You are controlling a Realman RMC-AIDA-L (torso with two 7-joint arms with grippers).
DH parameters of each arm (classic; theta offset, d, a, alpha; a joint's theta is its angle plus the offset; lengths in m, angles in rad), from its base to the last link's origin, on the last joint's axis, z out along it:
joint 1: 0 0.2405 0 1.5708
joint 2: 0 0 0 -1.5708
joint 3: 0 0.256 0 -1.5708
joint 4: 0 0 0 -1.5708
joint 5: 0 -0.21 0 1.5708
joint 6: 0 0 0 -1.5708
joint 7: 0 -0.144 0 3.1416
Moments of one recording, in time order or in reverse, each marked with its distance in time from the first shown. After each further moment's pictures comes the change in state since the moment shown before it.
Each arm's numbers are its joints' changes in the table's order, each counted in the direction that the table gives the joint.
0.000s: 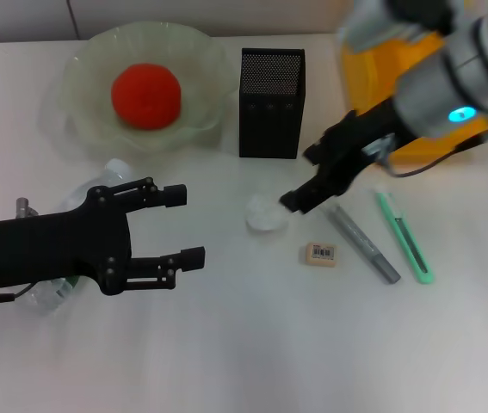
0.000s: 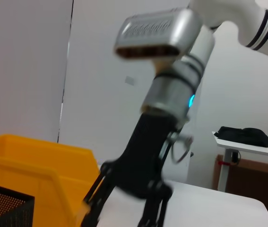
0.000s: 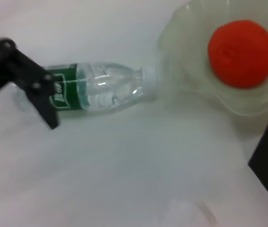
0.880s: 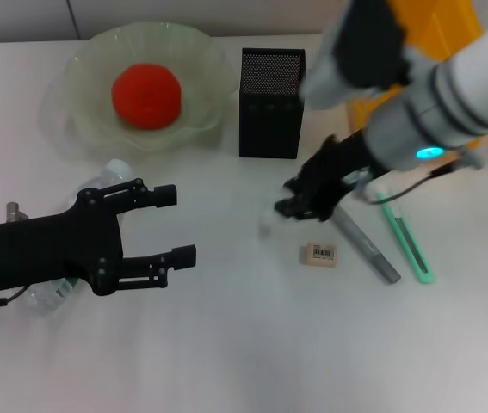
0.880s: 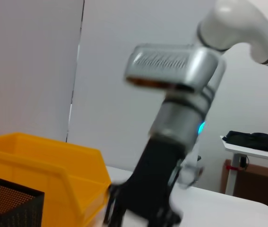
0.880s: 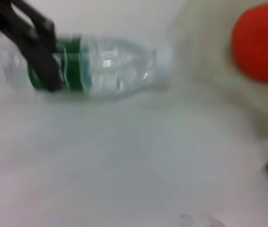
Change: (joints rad) left arm 0.018 -0.002 -0.017 -0.006 0.005 0.001 0.001; right arm -0.056 0.000 -0.177 0.010 -0.020 0.153 0.010
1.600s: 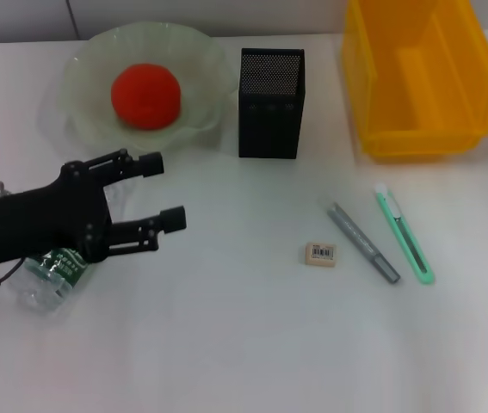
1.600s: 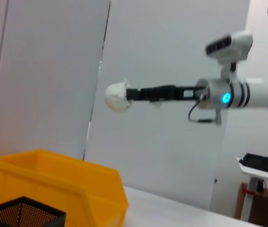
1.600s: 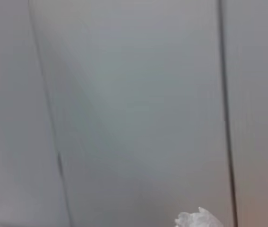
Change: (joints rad) left arm -0.017 0.008 -0.088 0.012 0.005 0.016 0.073; right arm -0.374 0.001 0.690 -0.128 -0.649 0.142 0.403
